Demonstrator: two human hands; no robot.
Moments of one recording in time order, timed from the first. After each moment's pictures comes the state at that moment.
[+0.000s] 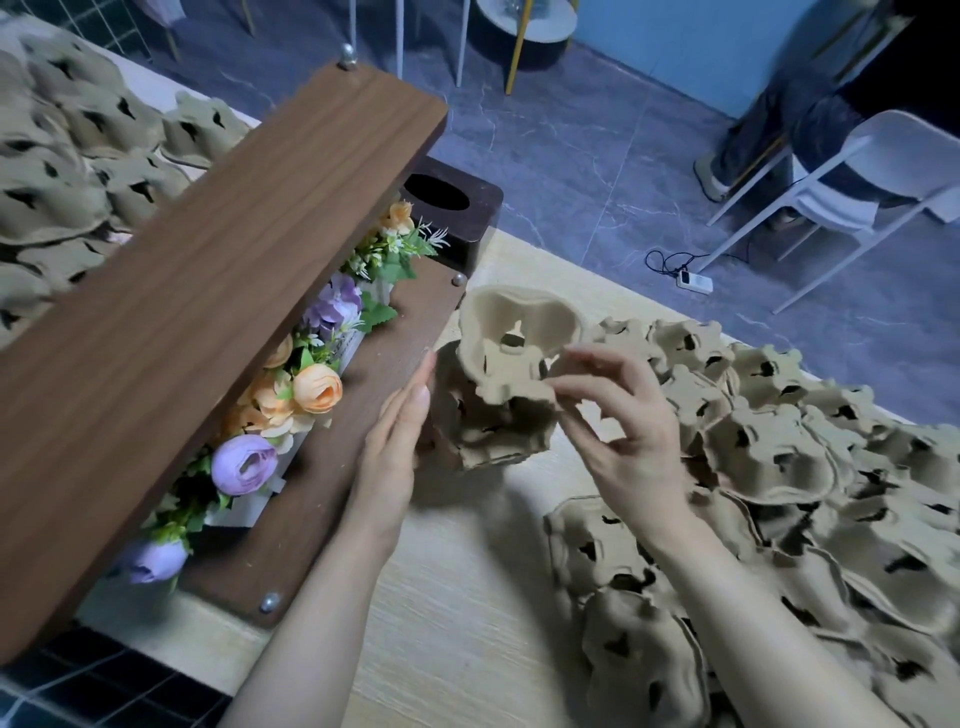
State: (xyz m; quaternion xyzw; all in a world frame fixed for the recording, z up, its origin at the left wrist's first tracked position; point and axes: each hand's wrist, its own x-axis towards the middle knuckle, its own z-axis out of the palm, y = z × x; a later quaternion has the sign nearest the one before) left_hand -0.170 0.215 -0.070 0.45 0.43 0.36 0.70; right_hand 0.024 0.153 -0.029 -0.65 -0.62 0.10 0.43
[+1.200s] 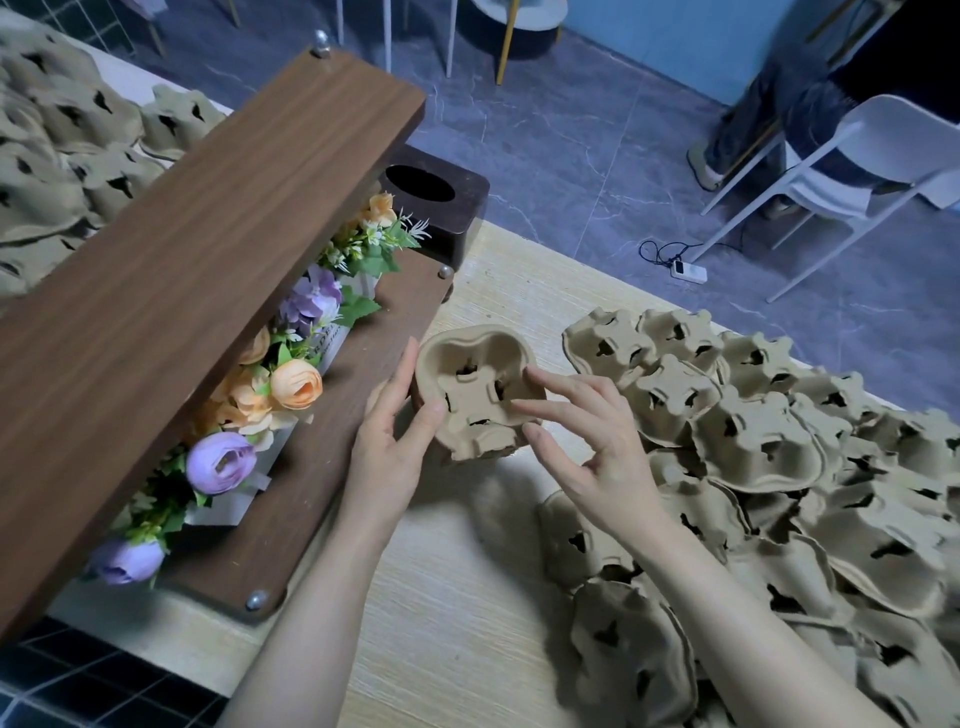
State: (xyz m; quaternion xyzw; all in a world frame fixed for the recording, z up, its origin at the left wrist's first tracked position) left_hand -0.162 0.212 -0.070 0.50 0.48 0.36 0.62; right_hand 0.026 0.140 -0.051 -0.66 -0.65 0.12 0.35
